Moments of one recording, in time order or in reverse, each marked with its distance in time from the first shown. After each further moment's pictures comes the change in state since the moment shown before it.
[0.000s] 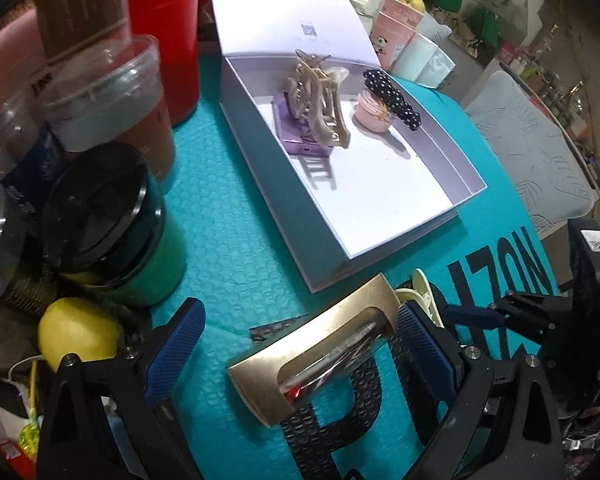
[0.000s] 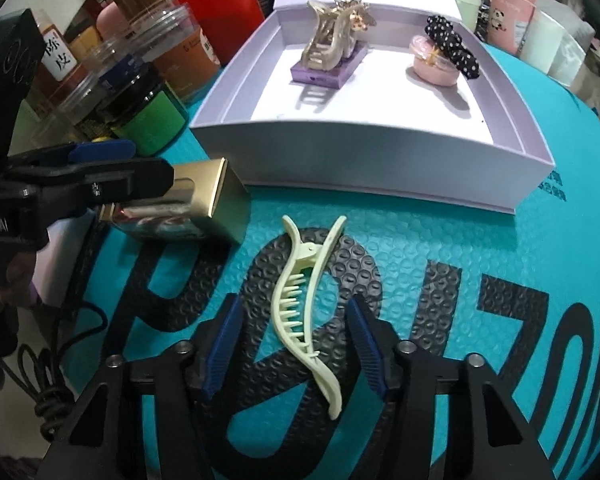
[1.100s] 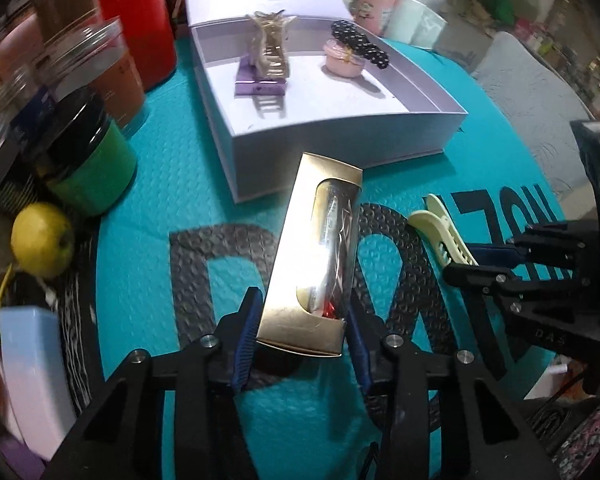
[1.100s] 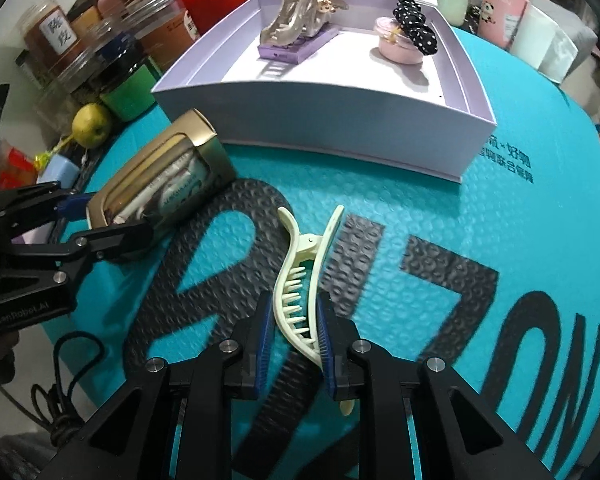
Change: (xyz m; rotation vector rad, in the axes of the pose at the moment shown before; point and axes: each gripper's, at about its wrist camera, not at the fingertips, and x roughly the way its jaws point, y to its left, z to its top) left arm 0.010 -0.075 -0.059 -0.016 0.017 0.158; right arm -0.016 -0.050 -0.020 -0.112 0.044 -0.028
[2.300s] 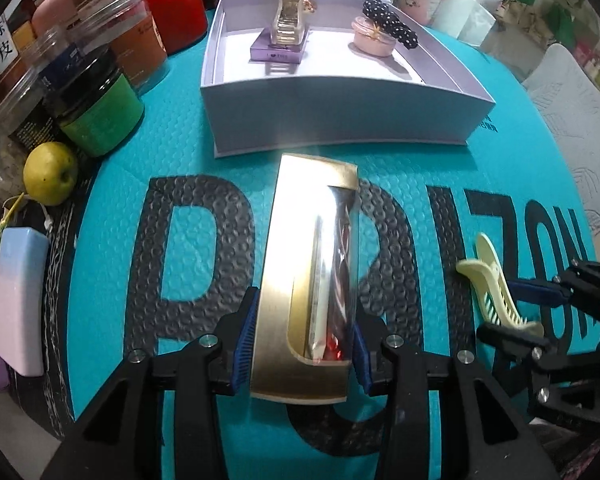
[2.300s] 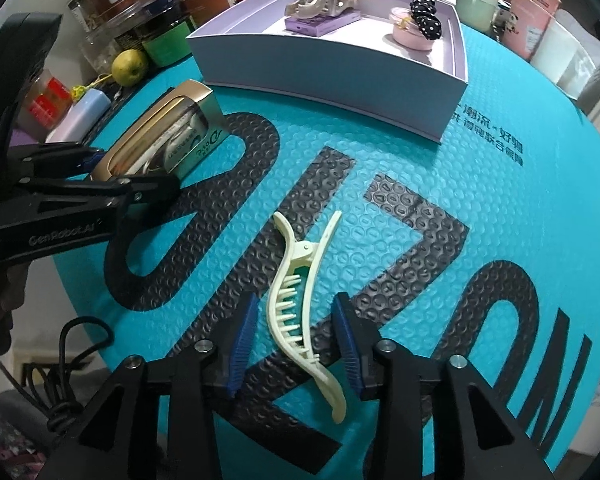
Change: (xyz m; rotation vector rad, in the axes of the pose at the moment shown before) left arm 0.020 -0.047 0.002 -0.161 0.052 0.153; right arm -0.023 -0.024 -0.047 -0.153 0.033 0.049
